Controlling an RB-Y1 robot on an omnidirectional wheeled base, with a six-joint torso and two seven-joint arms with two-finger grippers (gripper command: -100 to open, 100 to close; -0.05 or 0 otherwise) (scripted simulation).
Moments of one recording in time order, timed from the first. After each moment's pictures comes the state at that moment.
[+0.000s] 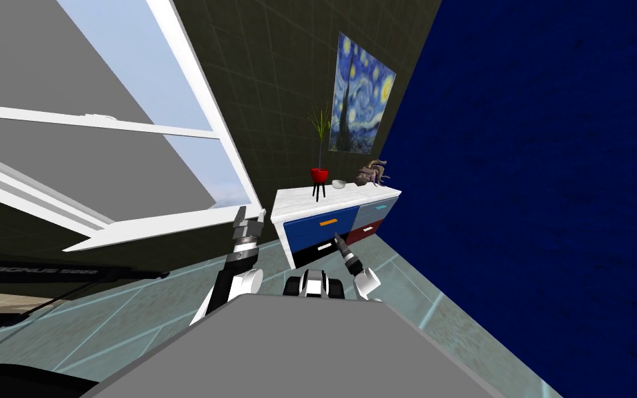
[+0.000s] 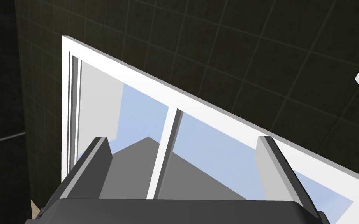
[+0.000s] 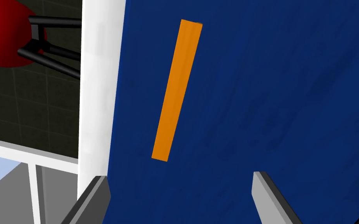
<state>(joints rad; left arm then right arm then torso) 0.53 -0.05 0.04 -2.22 0.09 -0.43 0.12 0.14 -0.07 -0.03 -1.25 -2.30 0.74 -0.52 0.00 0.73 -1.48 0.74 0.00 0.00</state>
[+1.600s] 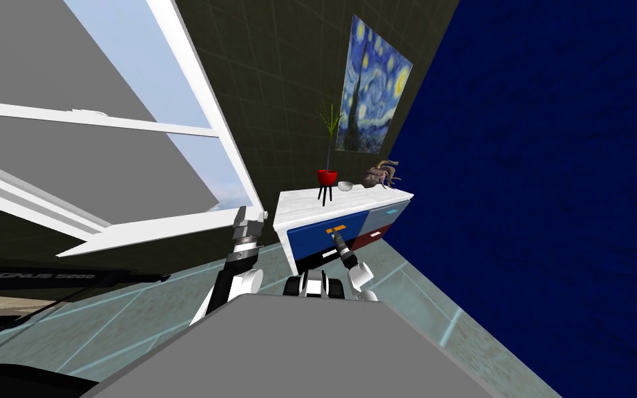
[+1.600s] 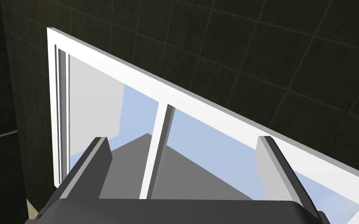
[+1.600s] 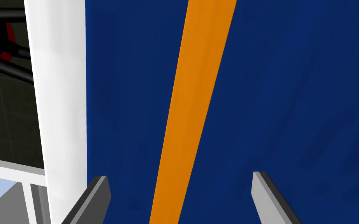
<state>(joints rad) 0.53 -0.05 0.04 -2.22 0.09 -0.43 0.12 0.09 -0.01 -0.02 -1.27 -2.29 0.66 -0.56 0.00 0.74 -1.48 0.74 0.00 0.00</state>
